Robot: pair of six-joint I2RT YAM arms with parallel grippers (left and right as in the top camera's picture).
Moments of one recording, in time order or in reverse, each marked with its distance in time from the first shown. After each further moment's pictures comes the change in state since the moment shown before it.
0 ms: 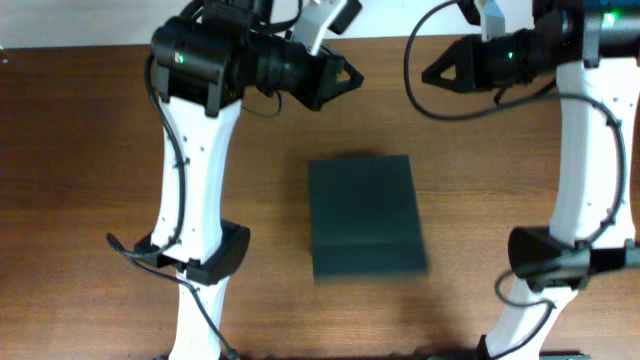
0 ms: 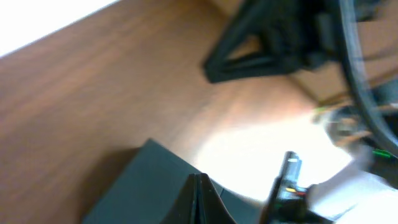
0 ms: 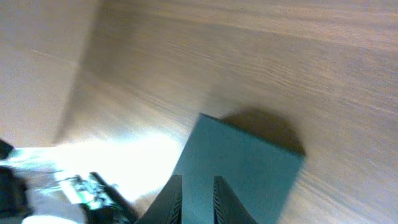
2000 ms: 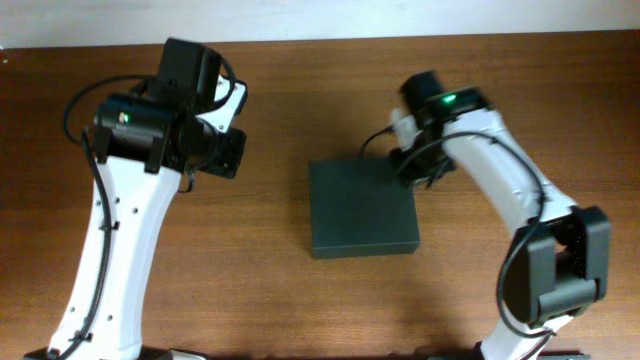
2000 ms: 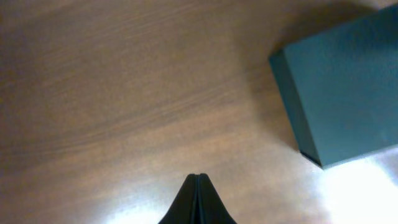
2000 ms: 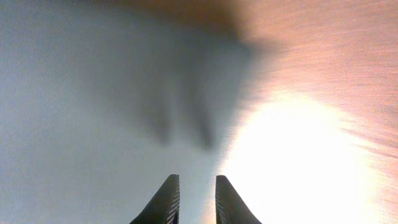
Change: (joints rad) left arm 0.163 -0.678 -1.251 0.221 -0.735 -0.011; right arm 0.233 -0.141 -1.018 0.496 0.547 0.107
